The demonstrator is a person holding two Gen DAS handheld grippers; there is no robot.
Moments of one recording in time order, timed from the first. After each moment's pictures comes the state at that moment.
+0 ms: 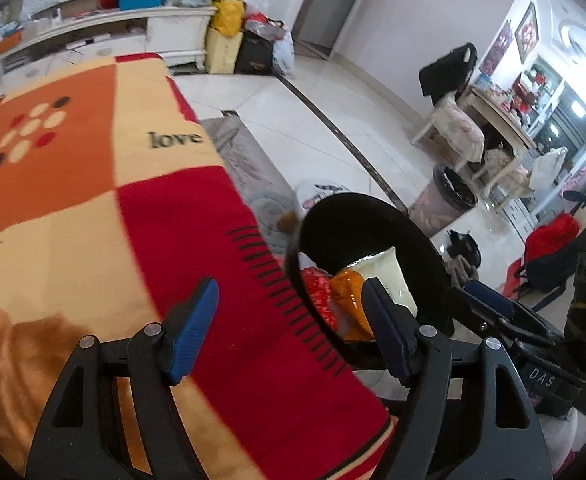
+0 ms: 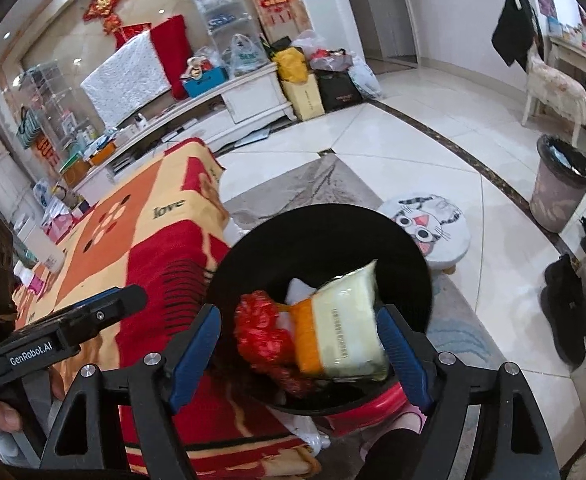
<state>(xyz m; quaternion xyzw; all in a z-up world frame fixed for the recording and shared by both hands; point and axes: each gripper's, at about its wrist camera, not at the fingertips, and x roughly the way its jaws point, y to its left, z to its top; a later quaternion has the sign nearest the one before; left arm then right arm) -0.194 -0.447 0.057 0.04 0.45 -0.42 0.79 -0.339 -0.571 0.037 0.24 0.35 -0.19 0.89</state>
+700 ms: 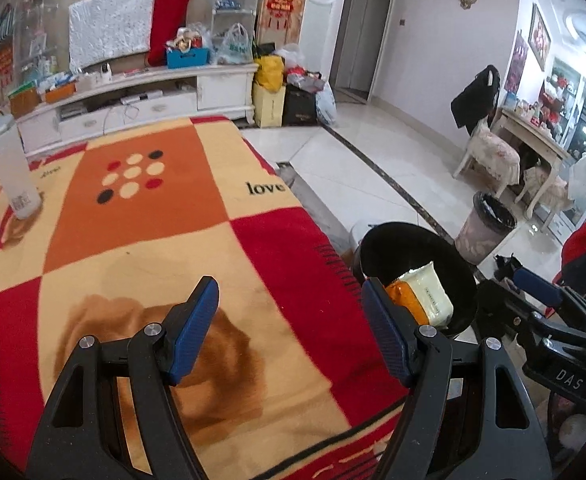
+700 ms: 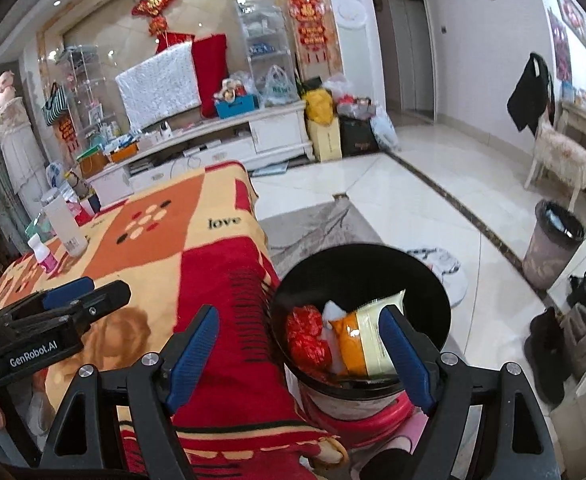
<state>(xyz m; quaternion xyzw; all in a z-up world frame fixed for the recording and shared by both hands) -0.227 -0.370 0.101 0.07 0.35 -0.35 0.87 -0.349 -0.491 0.082 0.15 0.29 -0.20 0.92</state>
